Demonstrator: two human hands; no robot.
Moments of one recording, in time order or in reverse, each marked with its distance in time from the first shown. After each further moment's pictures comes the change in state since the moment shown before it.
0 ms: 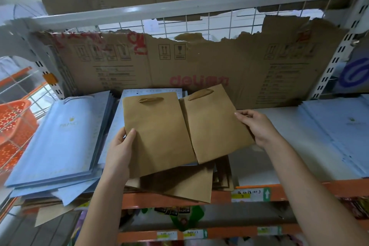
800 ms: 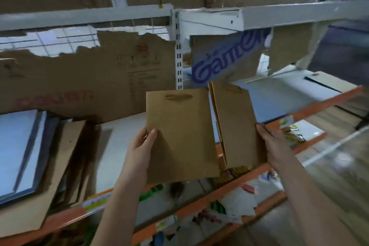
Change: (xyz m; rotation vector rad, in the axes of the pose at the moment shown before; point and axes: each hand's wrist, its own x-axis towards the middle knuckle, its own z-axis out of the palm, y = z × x) left_hand -0.209 -0.018 0.316 -0.075 -0.504 -0.063; right_hand -0.144 0.061 -0.380 0.329 0.562 -0.109
